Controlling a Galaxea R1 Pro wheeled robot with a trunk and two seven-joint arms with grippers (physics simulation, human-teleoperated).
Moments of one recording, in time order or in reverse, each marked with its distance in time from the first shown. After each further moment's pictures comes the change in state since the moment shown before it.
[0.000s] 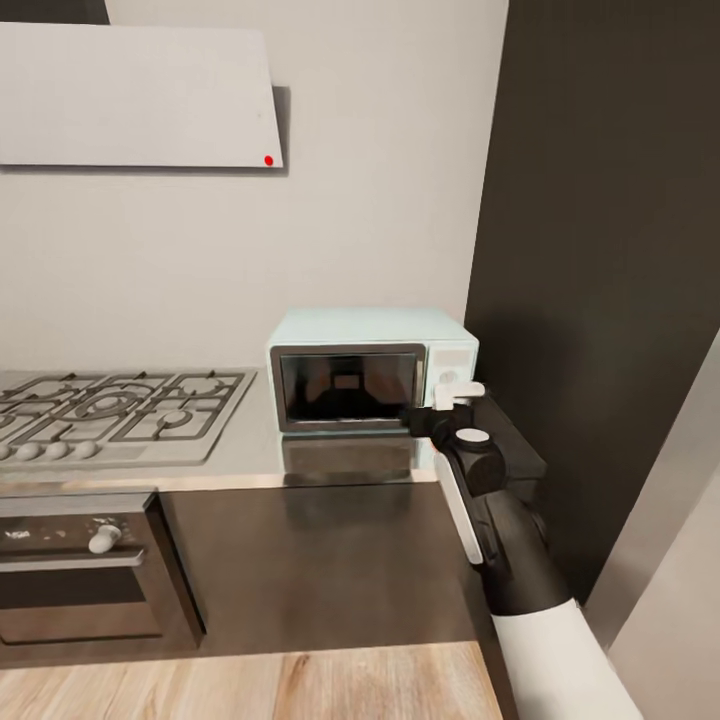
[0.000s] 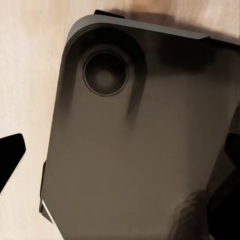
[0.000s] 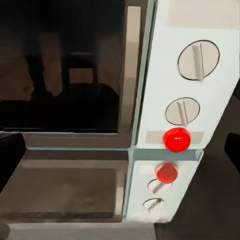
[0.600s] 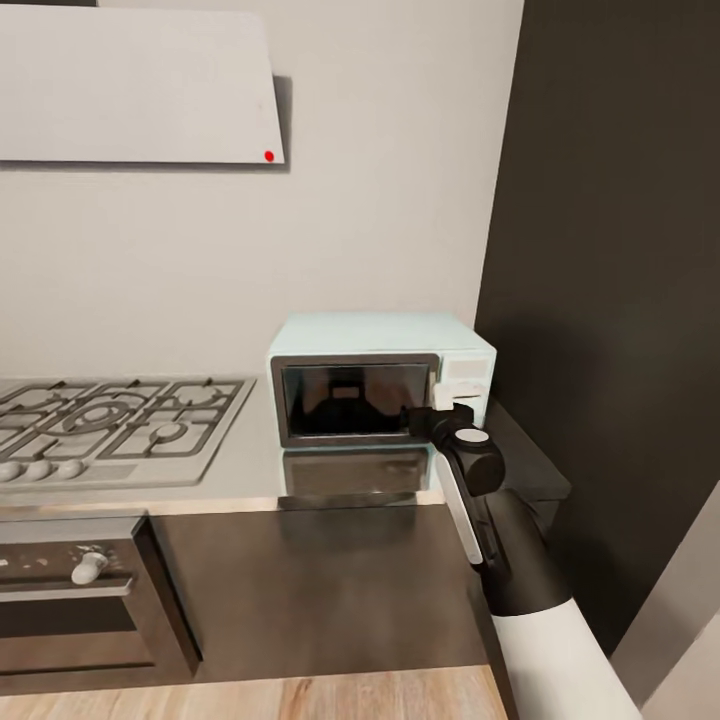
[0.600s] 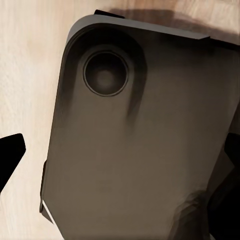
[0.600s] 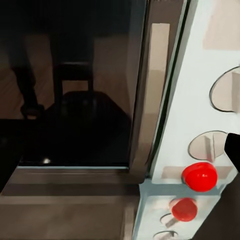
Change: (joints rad) left arm 0.000 0.000 -0.001 0.000 0.001 0.000 0.000; right arm 0.000 0.000 0.000 0.000 0.002 0.000 -0.004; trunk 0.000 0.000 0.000
